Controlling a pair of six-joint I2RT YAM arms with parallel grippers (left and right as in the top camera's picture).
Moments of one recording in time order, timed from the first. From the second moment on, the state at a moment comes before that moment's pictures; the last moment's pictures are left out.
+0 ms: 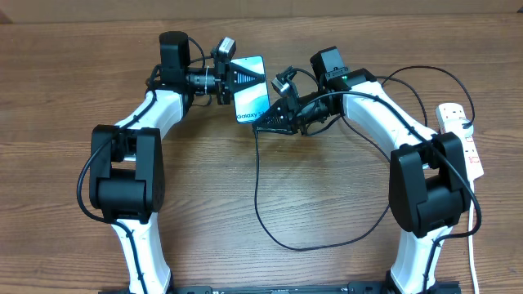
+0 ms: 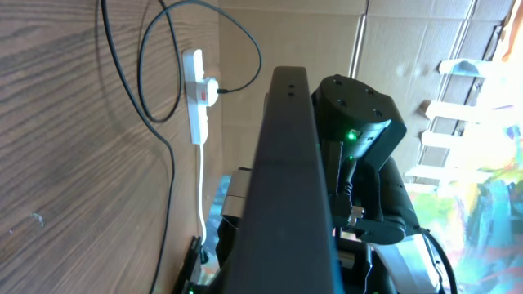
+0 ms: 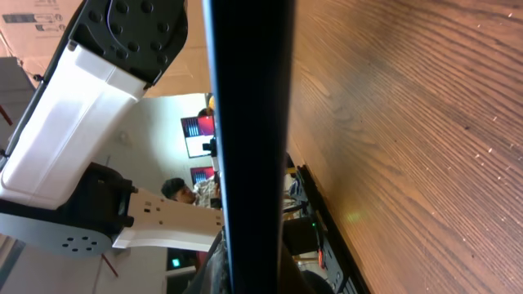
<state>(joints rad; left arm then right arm) -0.11 2.16 1.44 0.21 1.47 -1.09 0.32 2.06 1.54 -0.76 -1.34 0.30</state>
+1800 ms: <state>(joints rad) -0.18 2.16 1.44 0.18 1.53 -1.09 0.11 2.06 1.55 -1.20 -1.10 -0.09</state>
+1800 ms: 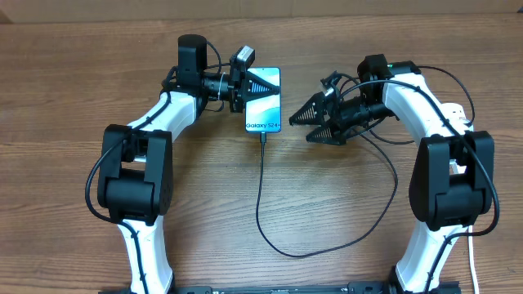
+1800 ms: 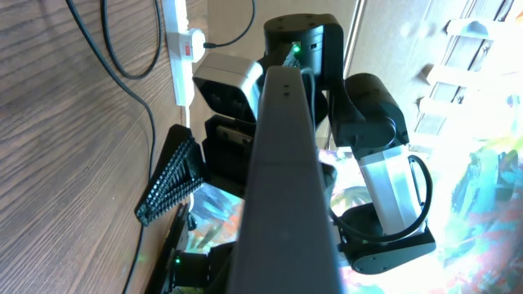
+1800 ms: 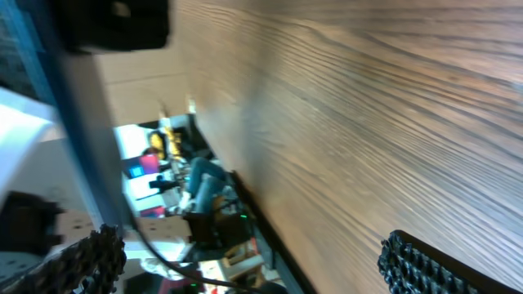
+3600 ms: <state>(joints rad) -0.18 2.16 1.44 0.18 1.53 -1.09 0.11 2.06 1.55 -1.23 -0.93 -0.11</state>
